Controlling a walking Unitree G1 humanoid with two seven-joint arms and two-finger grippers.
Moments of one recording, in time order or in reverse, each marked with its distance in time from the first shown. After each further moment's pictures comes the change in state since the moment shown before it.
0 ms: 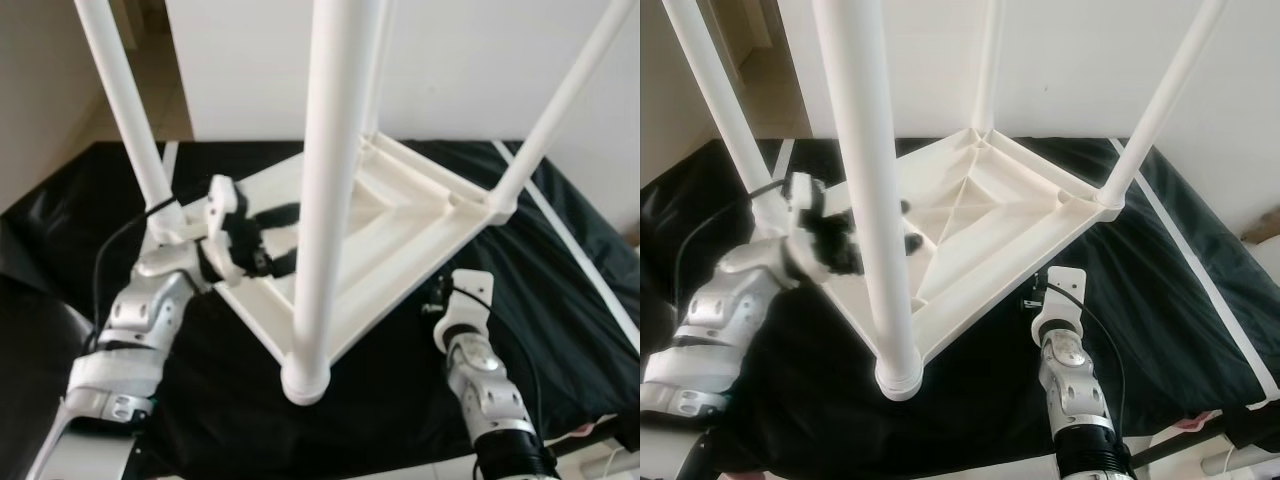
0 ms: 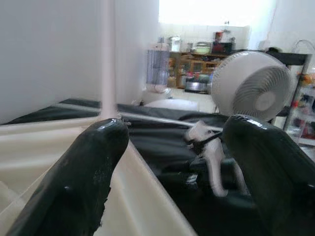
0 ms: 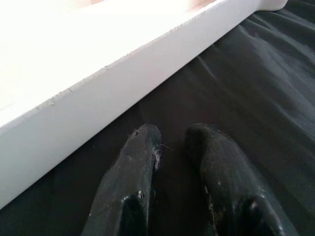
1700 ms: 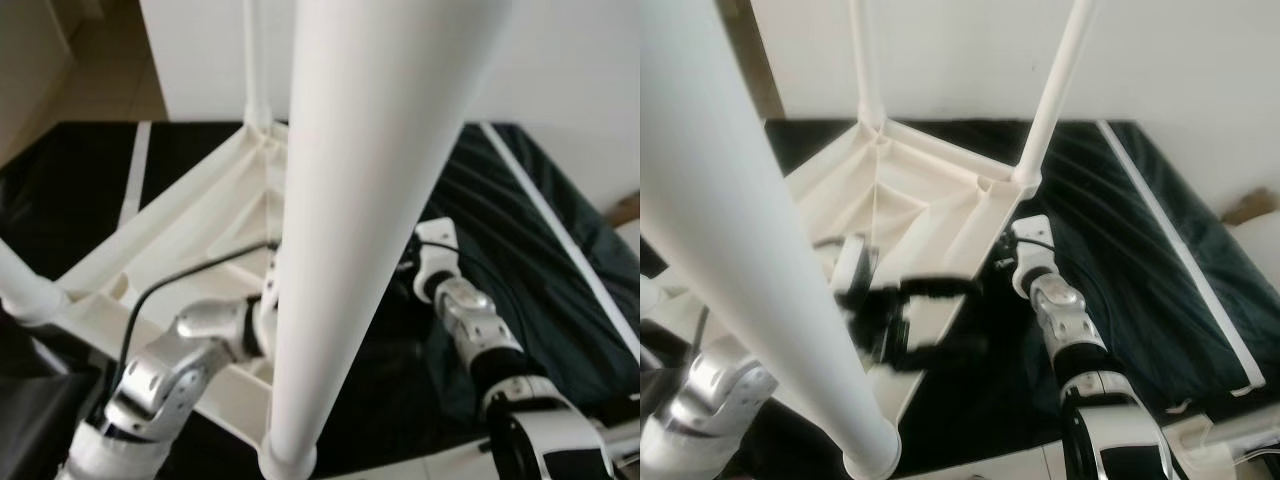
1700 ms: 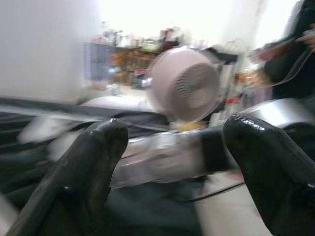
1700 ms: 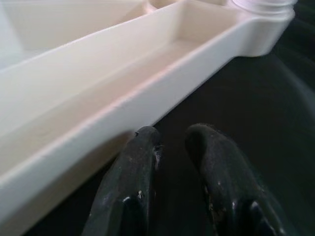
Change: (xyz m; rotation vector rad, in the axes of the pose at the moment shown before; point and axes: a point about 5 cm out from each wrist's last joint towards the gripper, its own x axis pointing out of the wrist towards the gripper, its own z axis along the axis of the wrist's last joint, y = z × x) left arm 0.029 -0.069 0.005 -0.033 0.015 -0.102; right arm 0.048 0.020 0.039 -0.109 -0.124 0.340
